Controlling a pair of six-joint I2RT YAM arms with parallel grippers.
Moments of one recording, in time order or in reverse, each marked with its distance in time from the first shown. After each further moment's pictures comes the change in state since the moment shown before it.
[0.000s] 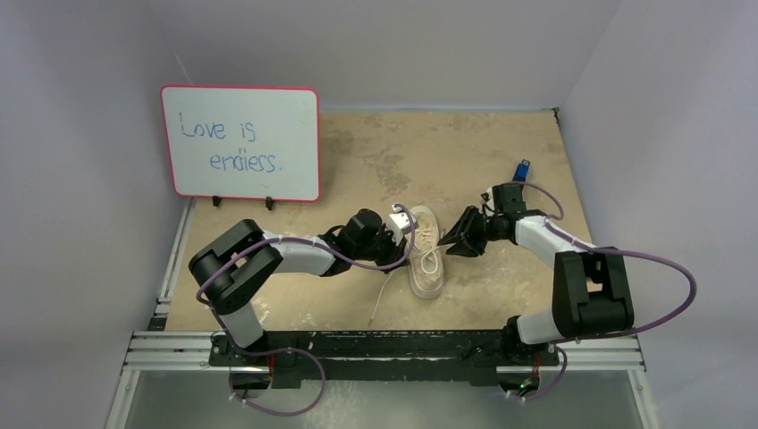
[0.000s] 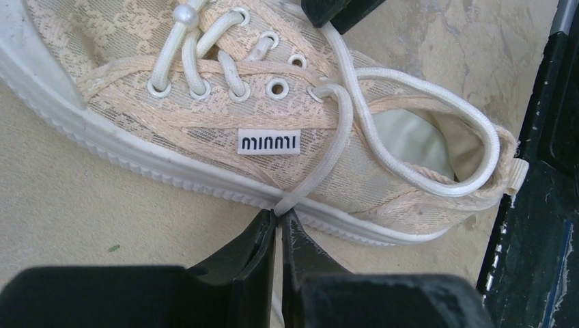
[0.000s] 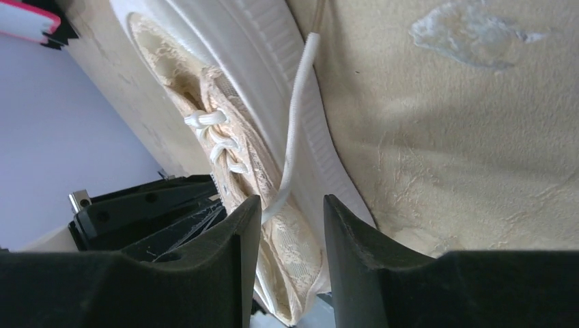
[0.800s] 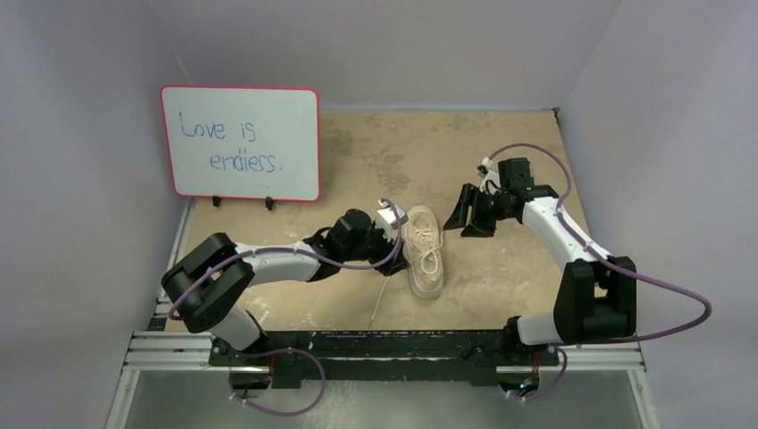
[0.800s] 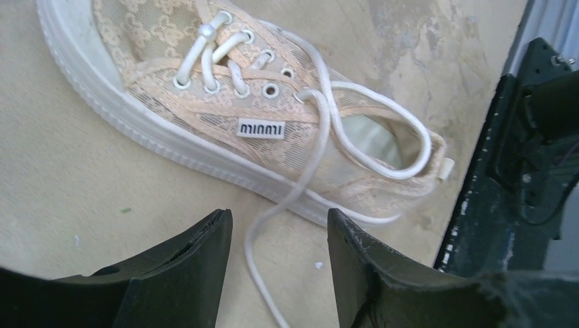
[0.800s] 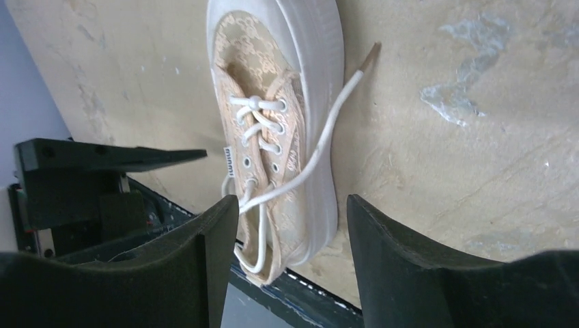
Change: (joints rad) left arm -0.005 -0.178 -0.068 -0.041 -0.040 -0.128; right arm 0.000 -0.025 0.239 -0.242 0.071 -0.362
